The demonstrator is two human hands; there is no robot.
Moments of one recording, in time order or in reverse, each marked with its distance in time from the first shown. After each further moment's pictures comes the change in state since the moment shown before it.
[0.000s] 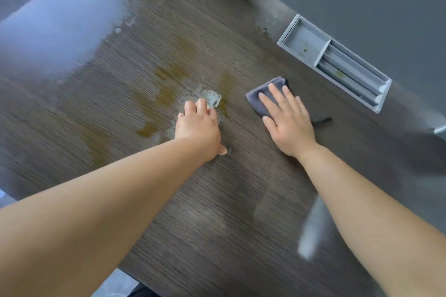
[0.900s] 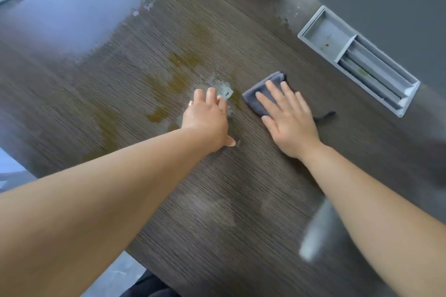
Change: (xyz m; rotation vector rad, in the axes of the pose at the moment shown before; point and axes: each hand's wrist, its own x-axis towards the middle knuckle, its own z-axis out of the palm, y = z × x) left_hand -0.003 -0.002 0.003 -0.061 0.054 -0.031; right_hand 0.003 -0.018 0.006 -0.023 0.030 -0.189
